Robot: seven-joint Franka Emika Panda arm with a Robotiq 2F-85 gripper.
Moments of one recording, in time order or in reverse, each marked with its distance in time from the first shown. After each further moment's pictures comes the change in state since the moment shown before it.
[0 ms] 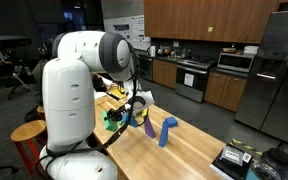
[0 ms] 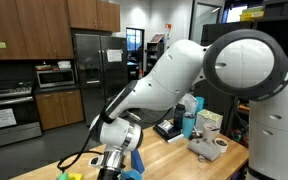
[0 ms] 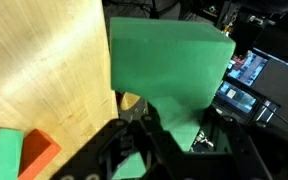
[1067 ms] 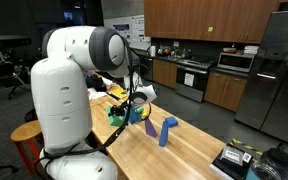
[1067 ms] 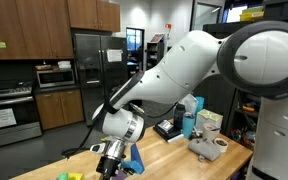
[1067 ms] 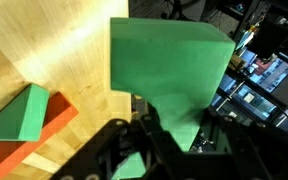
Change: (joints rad) arm 0.000 -0.083 -0.023 -0.009 0.001 0.058 -0.032
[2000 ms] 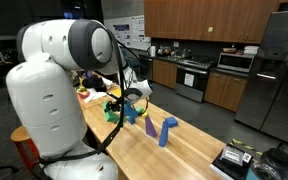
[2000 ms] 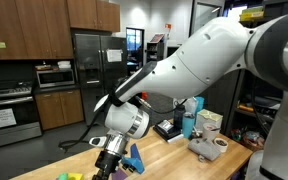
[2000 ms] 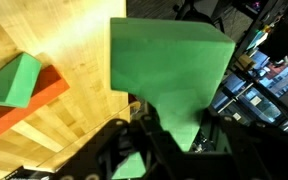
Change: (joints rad) arm 0.031 -0.138 0.000 -0.068 0.049 0.036 -0.023
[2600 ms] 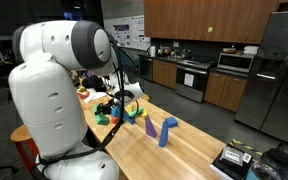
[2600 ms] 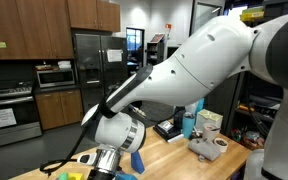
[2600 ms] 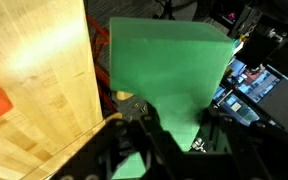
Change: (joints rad) arm 0.082 0.004 0.045 -0.026 0.045 -0.006 0.030
